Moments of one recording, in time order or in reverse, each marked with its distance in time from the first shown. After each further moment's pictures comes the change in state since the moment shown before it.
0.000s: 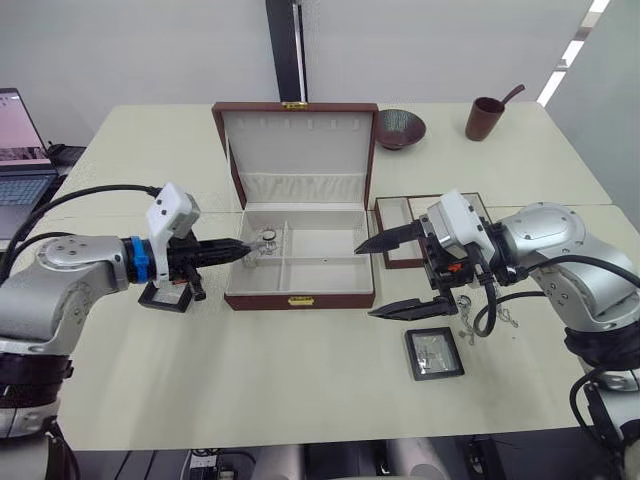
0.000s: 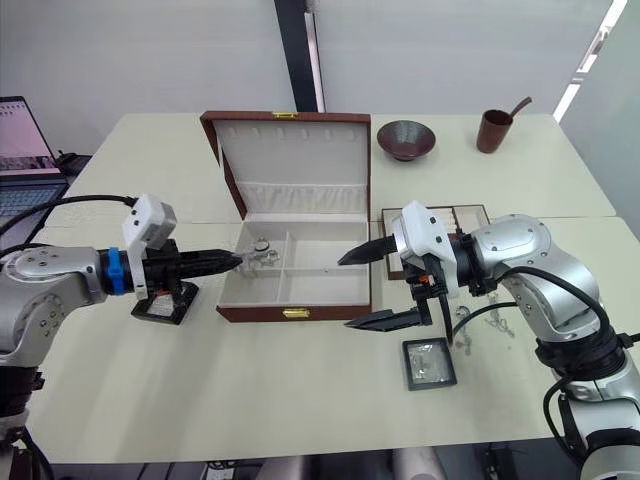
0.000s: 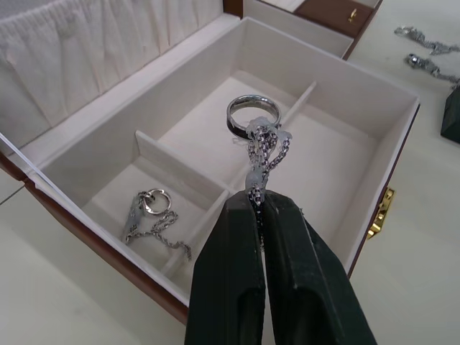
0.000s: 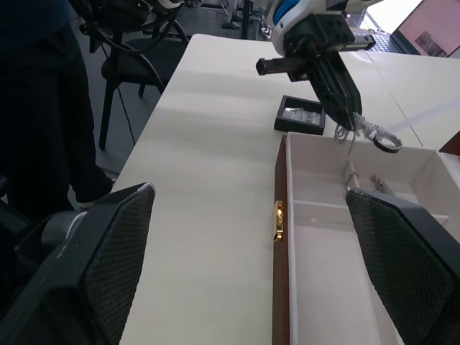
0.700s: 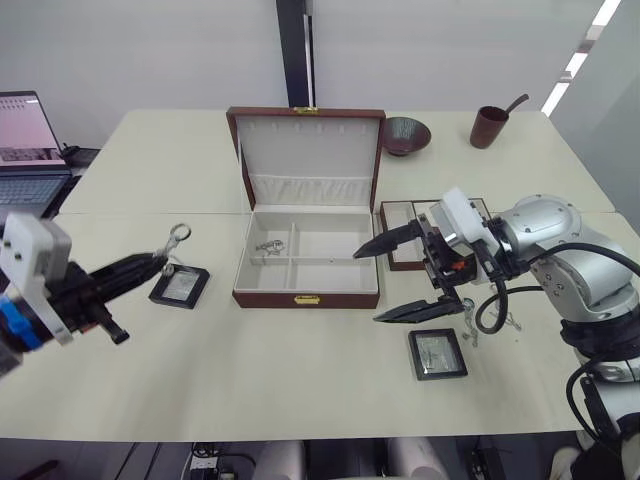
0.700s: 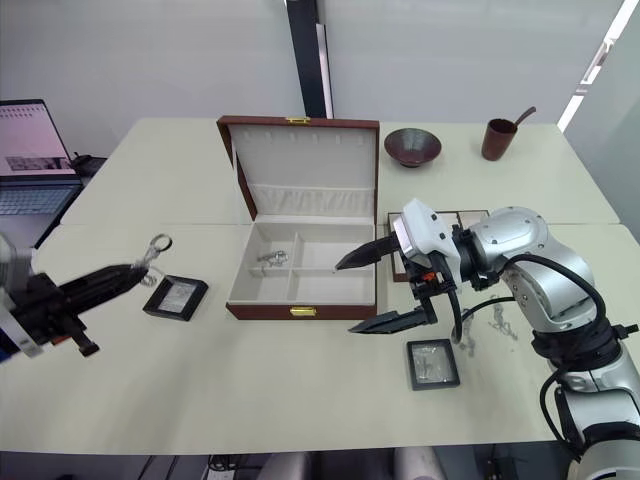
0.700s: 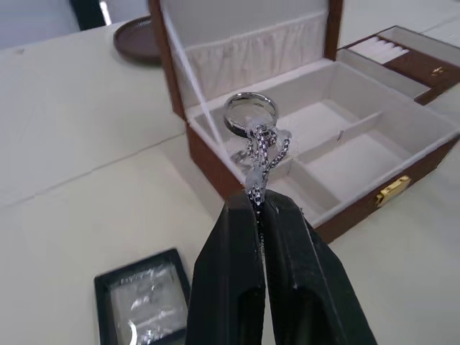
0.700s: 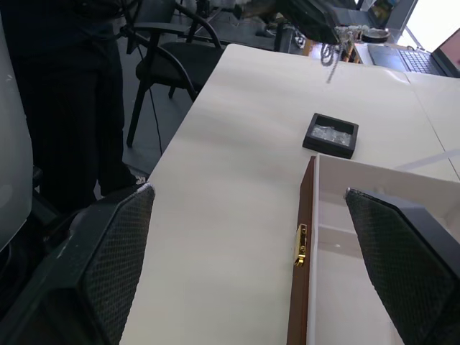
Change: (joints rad) left arm 0.537 0.032 0.666 -0.356 -0.309 0.090 0.149; right arm -0.043 0.016 0.014 0.066 0.003 -0.037 0.095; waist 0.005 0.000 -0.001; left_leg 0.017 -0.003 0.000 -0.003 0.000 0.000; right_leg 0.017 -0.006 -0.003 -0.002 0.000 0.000
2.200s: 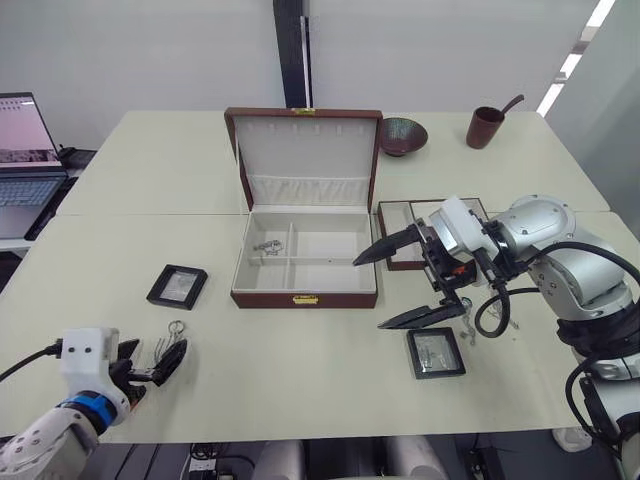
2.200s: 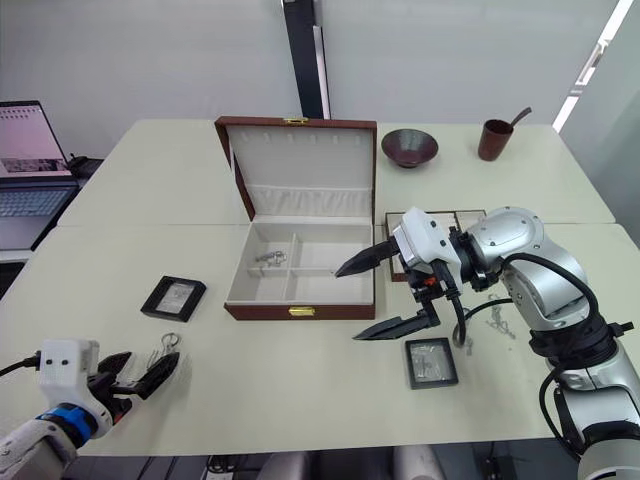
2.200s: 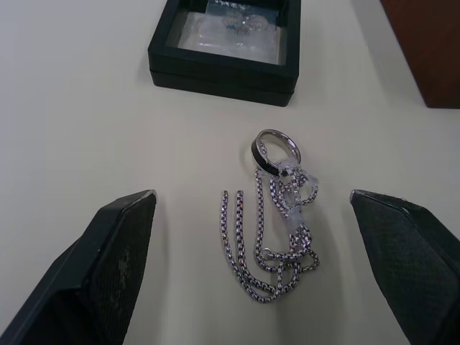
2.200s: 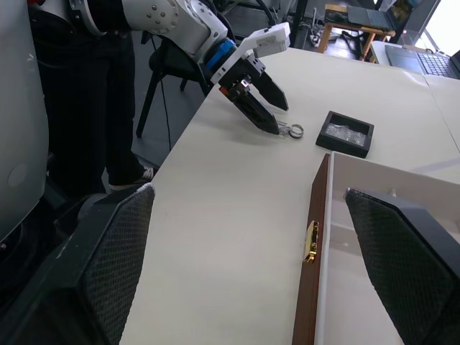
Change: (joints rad) left arm 0.281 -0.523 -0.152 -0.068 0.329 0.013 0.458; right arm 0.002 -0.003 0.027 0.040 -0.022 -0.082 0.076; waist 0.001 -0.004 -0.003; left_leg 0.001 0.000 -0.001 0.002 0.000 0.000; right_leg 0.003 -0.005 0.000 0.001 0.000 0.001
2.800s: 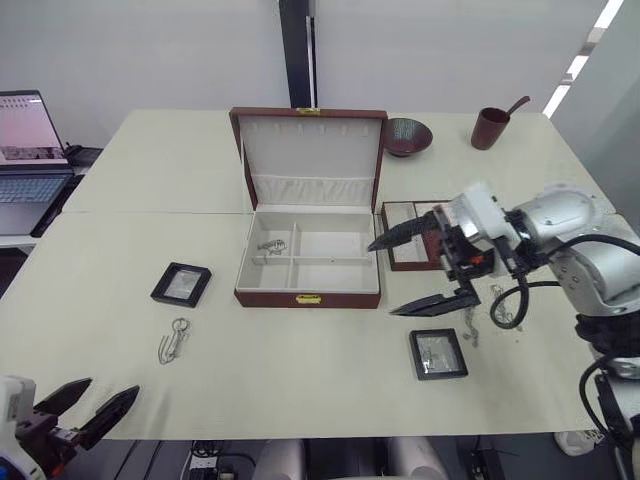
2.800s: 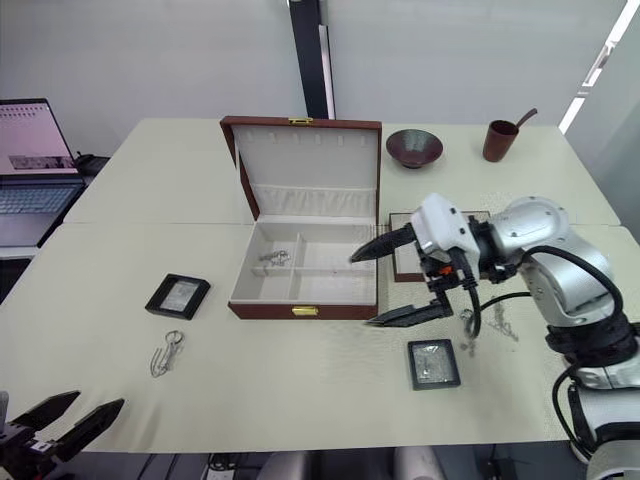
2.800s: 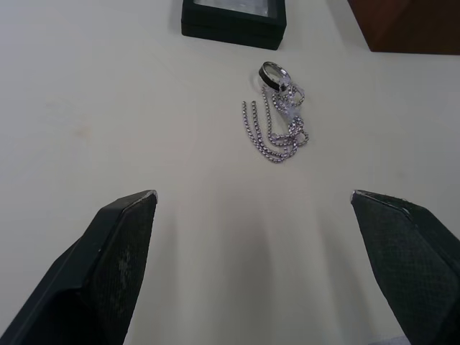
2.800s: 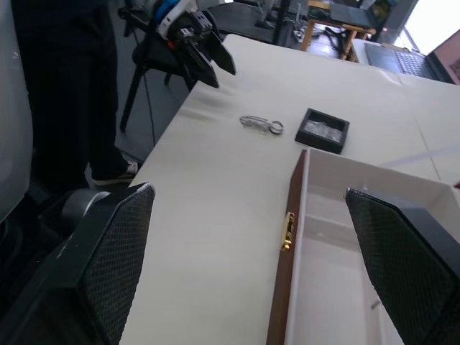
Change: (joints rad) left arm 0.261 0.026 0.291 0.061 -0.120 -0.144 -0.423; right arm -0.019 -0.026 -0.025 -0.005 0.021 0.011 -0.004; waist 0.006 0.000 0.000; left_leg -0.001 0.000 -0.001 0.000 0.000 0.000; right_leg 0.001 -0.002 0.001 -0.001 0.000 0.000
